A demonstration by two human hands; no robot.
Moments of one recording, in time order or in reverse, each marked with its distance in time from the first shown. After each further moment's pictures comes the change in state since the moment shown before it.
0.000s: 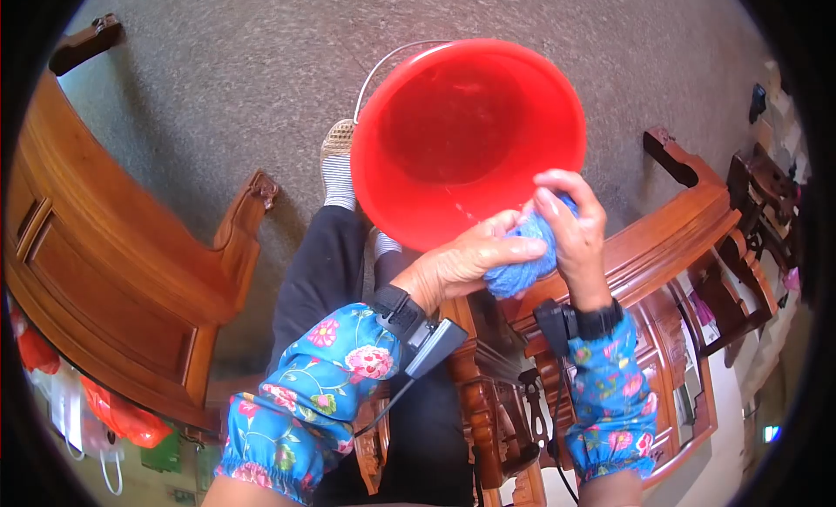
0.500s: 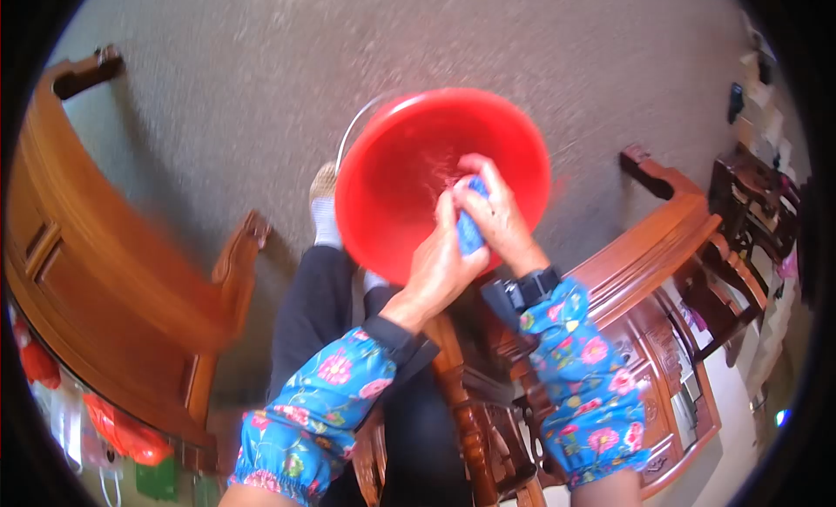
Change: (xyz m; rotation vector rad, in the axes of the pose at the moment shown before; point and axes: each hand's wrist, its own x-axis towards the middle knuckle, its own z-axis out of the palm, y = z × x) left_hand 0.016 0.005 -0.007 1.111 0.665 0.145; right_hand 0.066 0.045 0.026 -0.254 -0.064 -0.120
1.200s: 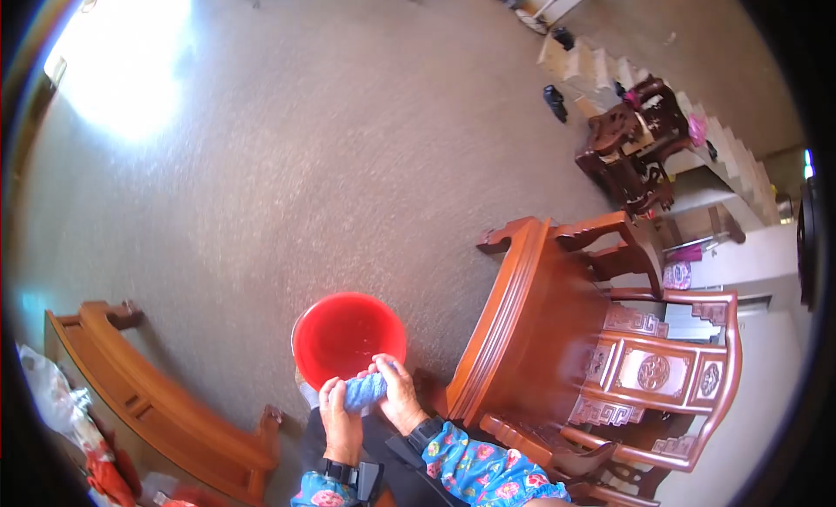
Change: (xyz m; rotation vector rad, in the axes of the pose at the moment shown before) left_hand -0.148 0.090 -0.014 -1.246 0.059 -0.021; right_hand -0.156 -0.139 0.008 1.499 0.497 0.128
